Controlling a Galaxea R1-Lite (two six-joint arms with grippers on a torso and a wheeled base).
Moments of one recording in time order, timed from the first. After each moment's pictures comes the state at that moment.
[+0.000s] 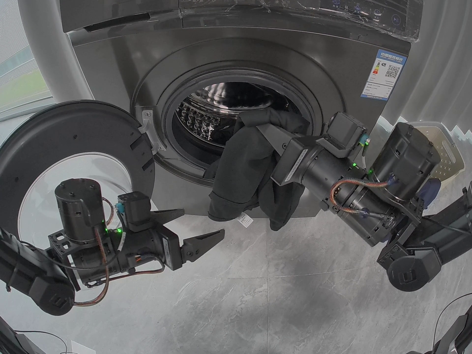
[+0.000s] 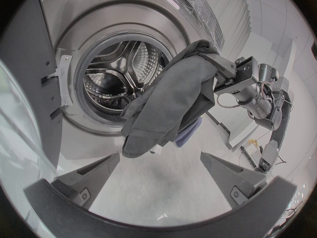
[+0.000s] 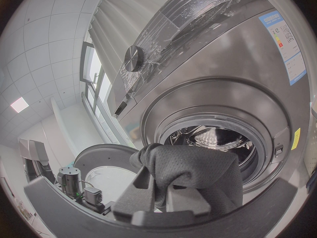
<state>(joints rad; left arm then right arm) -0.53 1.65 -0.48 -0.96 -0.26 -0.13 0.79 1.83 -0.86 -1.30 -0.06 0.25</state>
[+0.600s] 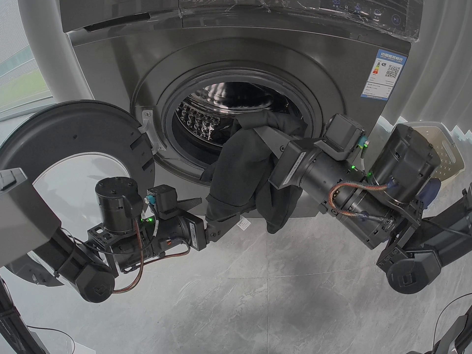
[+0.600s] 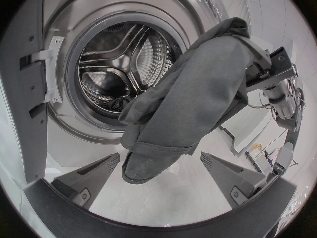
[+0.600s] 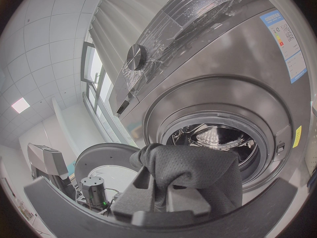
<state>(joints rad) -0.52 1.92 -0.61 -1.17 -0.25 -0.15 0.80 1.83 -0.86 -1.31 -0.06 0.25</state>
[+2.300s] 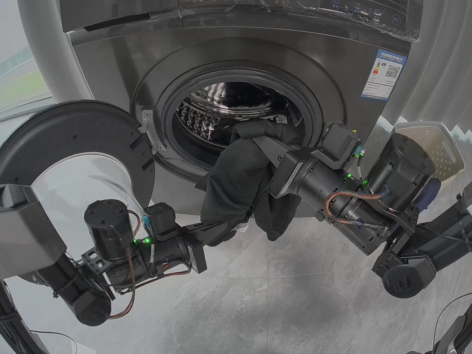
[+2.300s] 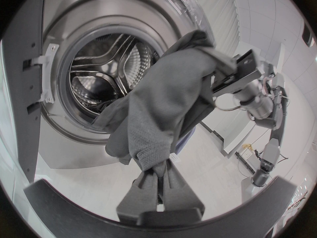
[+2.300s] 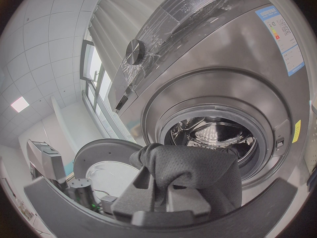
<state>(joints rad) -0.56 1.94 -0.44 -1.43 -0.30 -0.16 0.80 1.85 -0.83 -1.34 -0.06 0.25</state>
